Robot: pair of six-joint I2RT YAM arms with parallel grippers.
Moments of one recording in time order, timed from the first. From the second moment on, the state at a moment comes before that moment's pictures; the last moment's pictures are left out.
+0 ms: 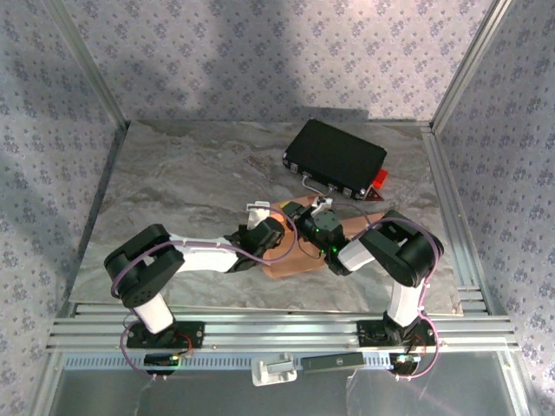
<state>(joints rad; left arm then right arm) -0.98 1.67 0.76 0.08 -0.68 -0.63 0.73 1.81 0.51 1.18 0.00 1.60</state>
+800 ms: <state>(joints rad) -0.99 1.69 0.91 -0.23 -0.82 -0.81 0.81 1.63 0.49 0.92 0.07 1.65</state>
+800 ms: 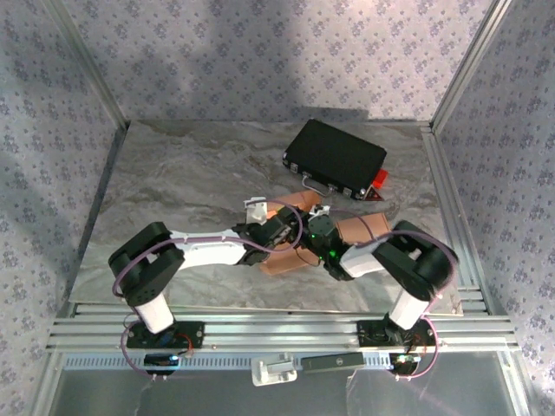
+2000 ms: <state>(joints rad) -0.90 1.44 1.06 -0.69 -0.48 -0.64 0.80 1.06 0.73 -0.29 0.19 1.16</state>
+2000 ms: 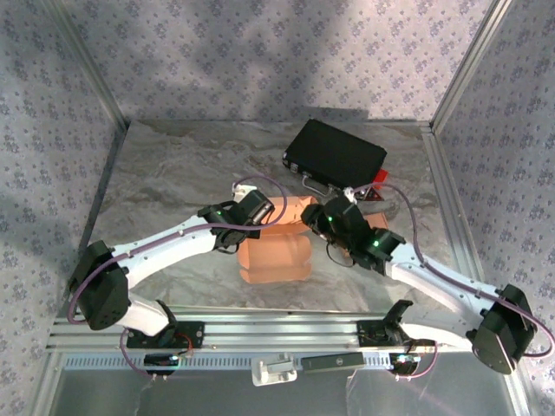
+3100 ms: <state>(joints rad) -0.90 1.43 1.10 -0.71 -0.45 -0.63 0.74 1.22 0.61 -0.08 0.18 1.17</state>
